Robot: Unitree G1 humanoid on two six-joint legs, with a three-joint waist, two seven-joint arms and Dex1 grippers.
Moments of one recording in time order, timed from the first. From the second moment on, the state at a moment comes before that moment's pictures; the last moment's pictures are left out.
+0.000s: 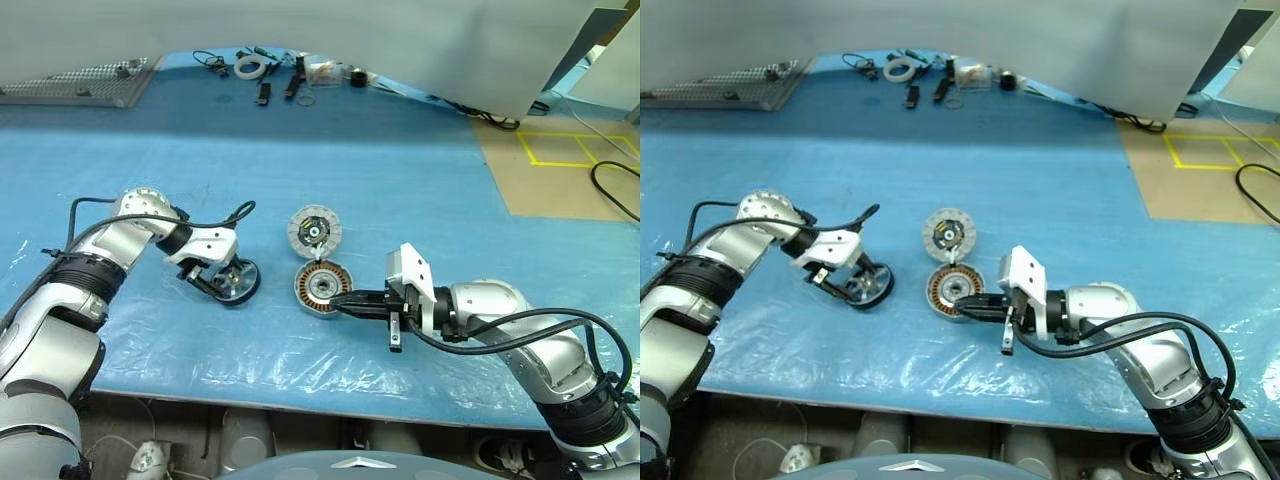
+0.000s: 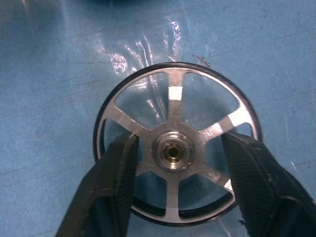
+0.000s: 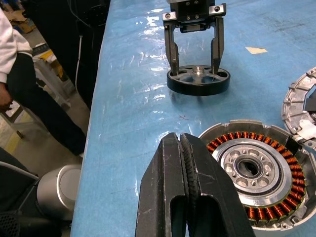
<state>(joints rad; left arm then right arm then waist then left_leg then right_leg) -0.83 0.78 -0.49 0.64 -0.03 -0.31 -1.61 -0.18 -0.66 0.21 -0.52 0.52 0.62 0.92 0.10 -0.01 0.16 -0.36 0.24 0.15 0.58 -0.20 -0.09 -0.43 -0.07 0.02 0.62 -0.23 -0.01</state>
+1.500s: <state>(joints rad) -0.61 0.59 -0.24 0.18 -0.30 0.02 -1.47 -0.18 -0.64 0.11 -0.48 0.55 0.61 0.91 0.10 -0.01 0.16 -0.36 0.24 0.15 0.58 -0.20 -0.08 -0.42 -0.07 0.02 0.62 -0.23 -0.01</state>
